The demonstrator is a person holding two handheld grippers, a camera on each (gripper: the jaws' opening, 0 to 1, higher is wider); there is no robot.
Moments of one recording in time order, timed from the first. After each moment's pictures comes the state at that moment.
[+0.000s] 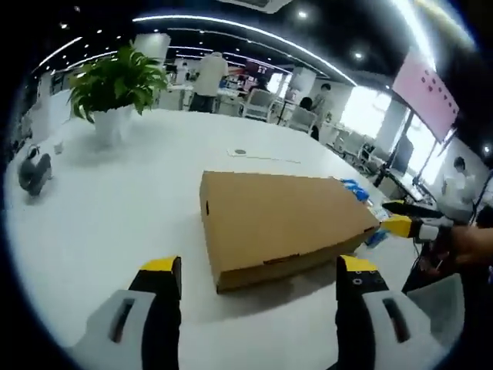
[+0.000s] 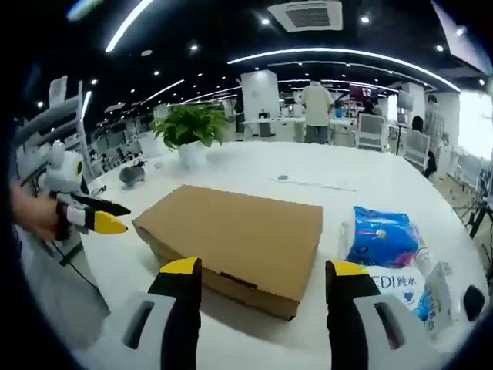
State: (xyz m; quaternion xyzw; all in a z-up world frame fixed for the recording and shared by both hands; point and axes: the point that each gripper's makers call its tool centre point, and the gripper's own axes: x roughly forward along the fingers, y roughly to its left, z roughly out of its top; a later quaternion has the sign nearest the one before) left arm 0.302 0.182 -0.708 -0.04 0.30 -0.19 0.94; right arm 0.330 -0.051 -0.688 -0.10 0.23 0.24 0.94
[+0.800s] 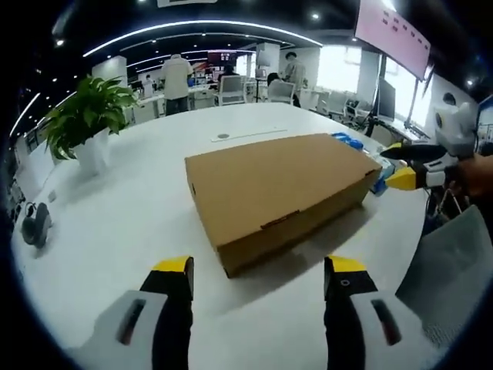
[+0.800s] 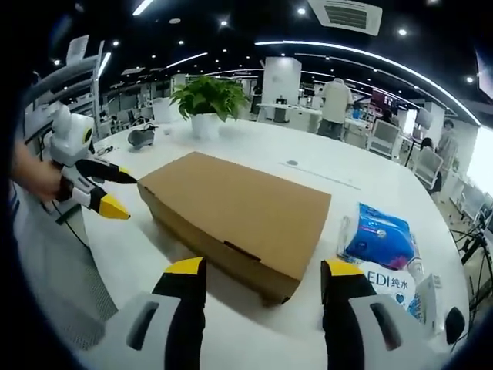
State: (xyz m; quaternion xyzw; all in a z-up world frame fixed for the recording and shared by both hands) left arm 0.297 0.180 -0.739 0.05 0.33 -0.22 0.92; right arm 0.319 -0.052 -0.714 -0.12 0.26 0.25 0.92
